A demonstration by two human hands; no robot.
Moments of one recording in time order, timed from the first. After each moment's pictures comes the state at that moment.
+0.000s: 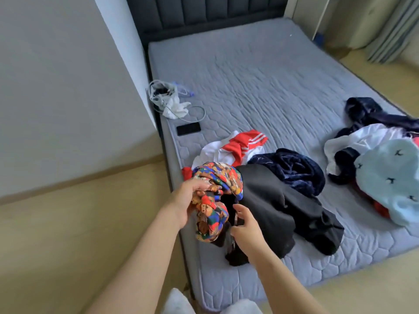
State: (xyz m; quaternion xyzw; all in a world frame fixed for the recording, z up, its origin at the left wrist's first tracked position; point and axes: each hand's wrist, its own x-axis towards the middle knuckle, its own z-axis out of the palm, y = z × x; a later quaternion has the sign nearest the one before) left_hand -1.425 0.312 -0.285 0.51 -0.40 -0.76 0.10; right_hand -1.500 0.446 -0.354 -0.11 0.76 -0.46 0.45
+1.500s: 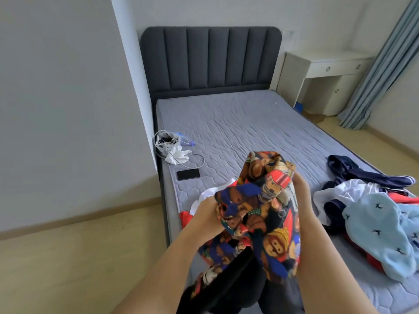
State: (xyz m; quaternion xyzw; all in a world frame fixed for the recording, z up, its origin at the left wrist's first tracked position) left_hand -1.440 0.312 -0.229 0.31 -0.72 -0.60 0.16; right_hand -1.549 0.407 -0.142 -0.10 0.46 -0.79 0.38
